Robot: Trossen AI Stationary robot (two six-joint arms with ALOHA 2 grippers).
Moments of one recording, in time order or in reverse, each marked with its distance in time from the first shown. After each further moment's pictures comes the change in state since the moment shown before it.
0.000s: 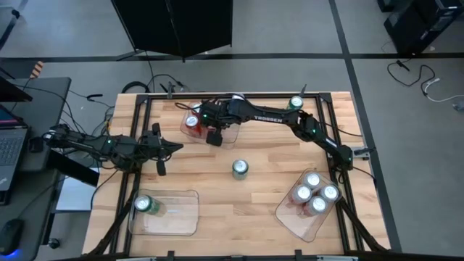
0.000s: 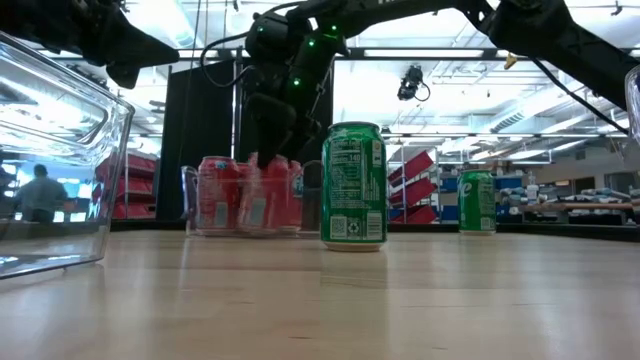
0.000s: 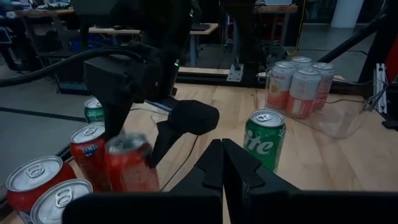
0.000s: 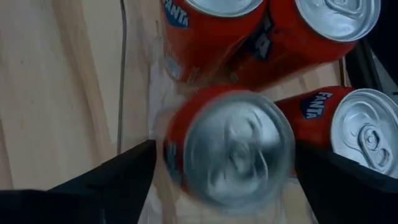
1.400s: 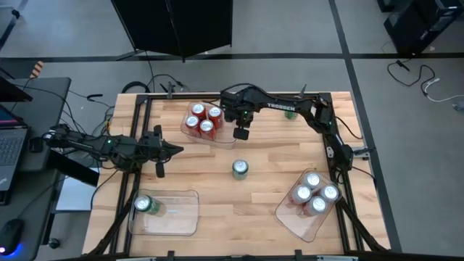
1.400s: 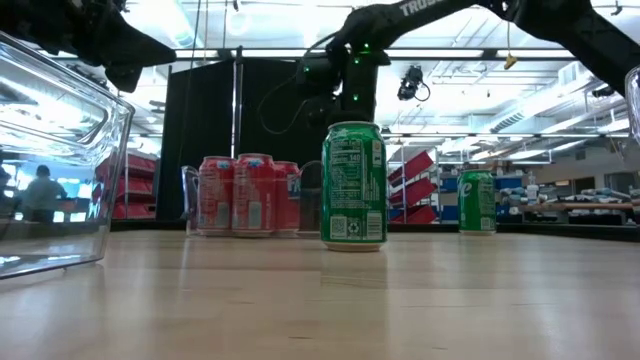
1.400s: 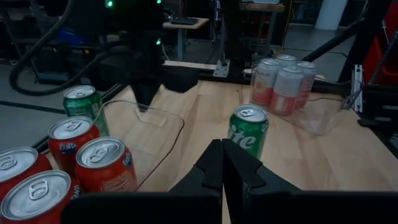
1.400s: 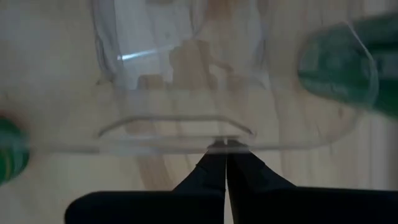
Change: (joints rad) left arm 0.000 0.000 0.000 -0.018 0.061 -0.056; right arm -0.135 -0.200 -0.339 -0.197 -0.114 -0.095
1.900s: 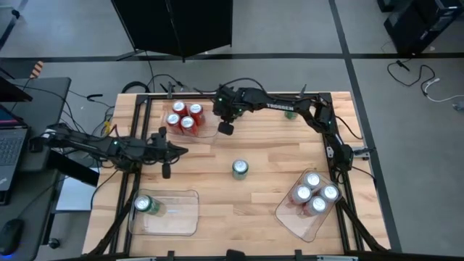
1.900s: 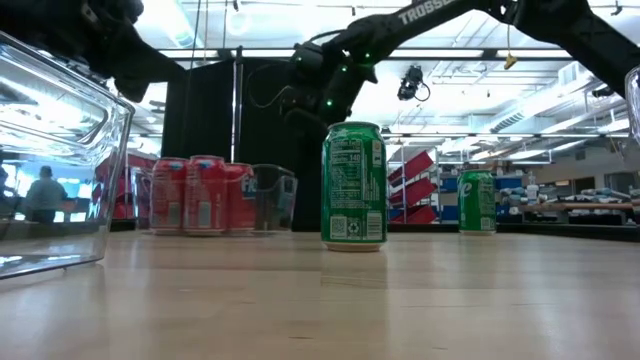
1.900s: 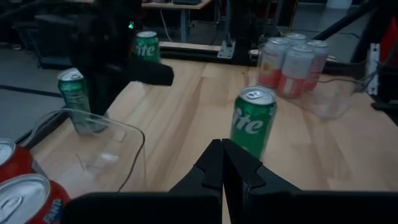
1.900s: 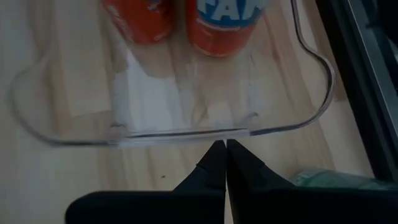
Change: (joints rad) left arm 0.031 0.125 0.000 0.041 0.013 -0.019; right arm -0.013 0.011 -0.049 0.449 -0.062 -0.018
